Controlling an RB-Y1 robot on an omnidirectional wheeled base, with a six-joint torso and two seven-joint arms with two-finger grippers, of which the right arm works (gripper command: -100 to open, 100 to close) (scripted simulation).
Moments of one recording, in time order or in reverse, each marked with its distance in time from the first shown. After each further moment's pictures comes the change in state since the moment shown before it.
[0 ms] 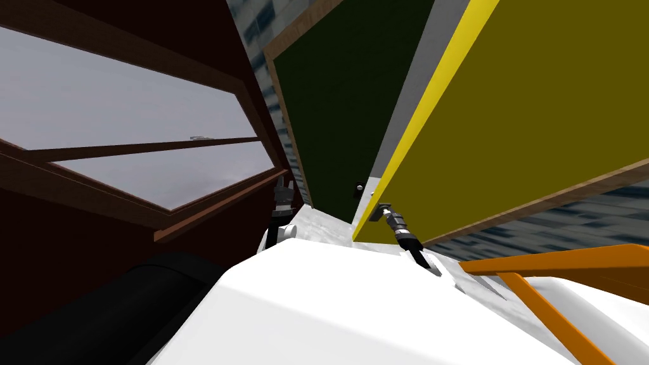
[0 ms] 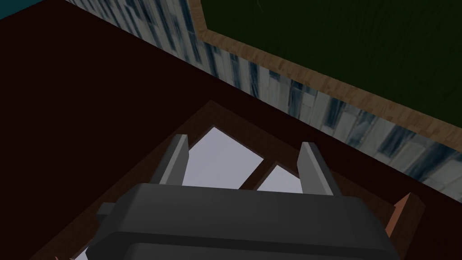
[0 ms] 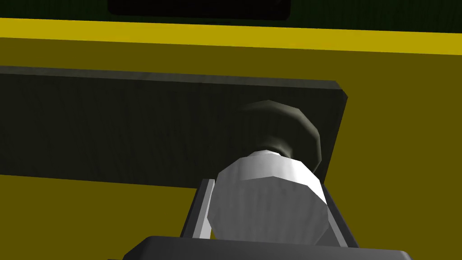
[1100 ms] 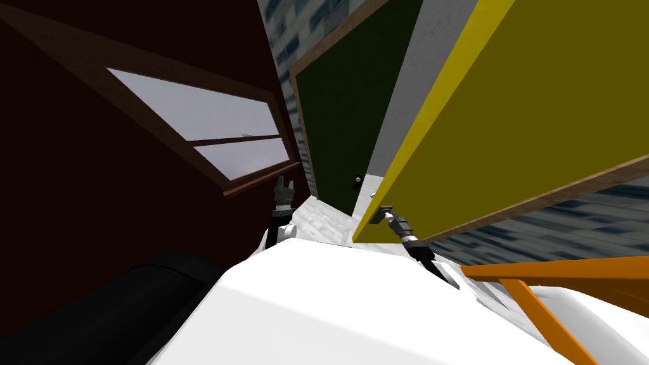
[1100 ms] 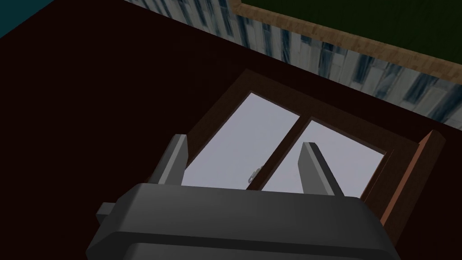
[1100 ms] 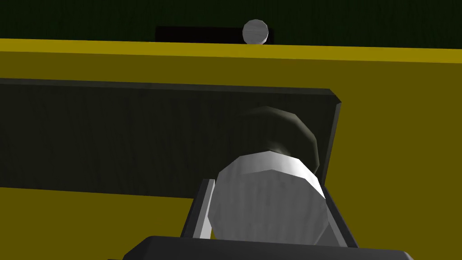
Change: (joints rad) arm 0.073 -0.108 0.037 0.003 0.031 -0.164 -0.124
